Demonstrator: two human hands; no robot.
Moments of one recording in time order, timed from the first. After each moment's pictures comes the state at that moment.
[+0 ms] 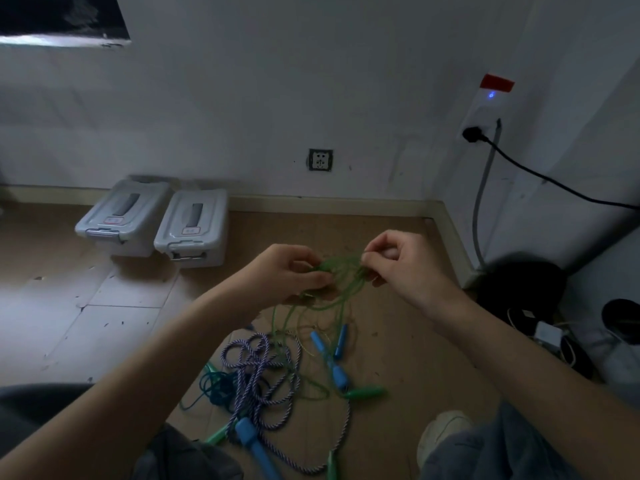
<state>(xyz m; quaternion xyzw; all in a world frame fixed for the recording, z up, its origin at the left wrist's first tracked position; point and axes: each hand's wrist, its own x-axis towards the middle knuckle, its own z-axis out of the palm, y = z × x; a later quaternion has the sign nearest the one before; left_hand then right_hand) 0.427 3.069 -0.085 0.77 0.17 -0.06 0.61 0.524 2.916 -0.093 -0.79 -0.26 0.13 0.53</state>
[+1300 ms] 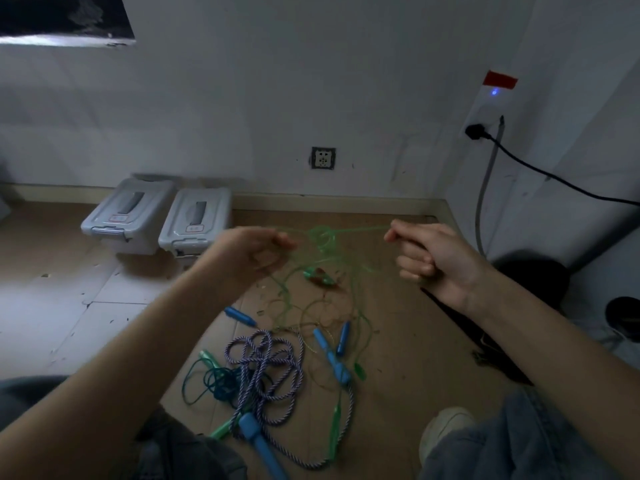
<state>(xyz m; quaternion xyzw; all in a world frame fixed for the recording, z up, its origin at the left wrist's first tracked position) 0.423 3.101 -0.085 0.54 0.29 0.07 0.79 0.544 2.894 -0.080 -0.61 -0.12 0.35 0.71</state>
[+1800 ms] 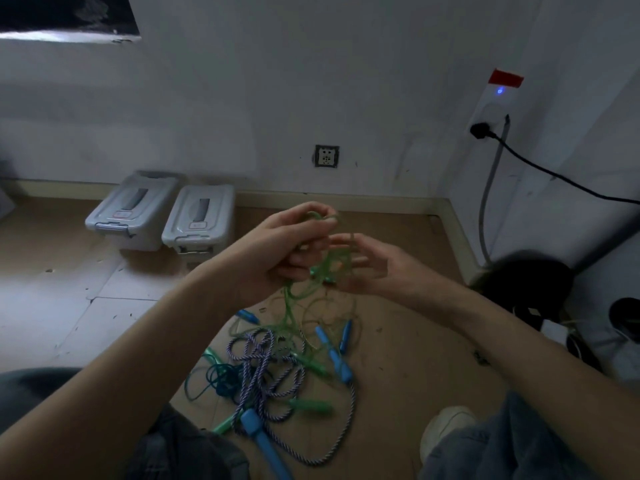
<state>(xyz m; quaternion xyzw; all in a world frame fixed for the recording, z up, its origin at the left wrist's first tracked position) 0.420 3.073 -0.061 0.58 0.08 -0.04 0.81 0.521 2.913 -0.095 -0.71 -0.40 0.36 0.45</state>
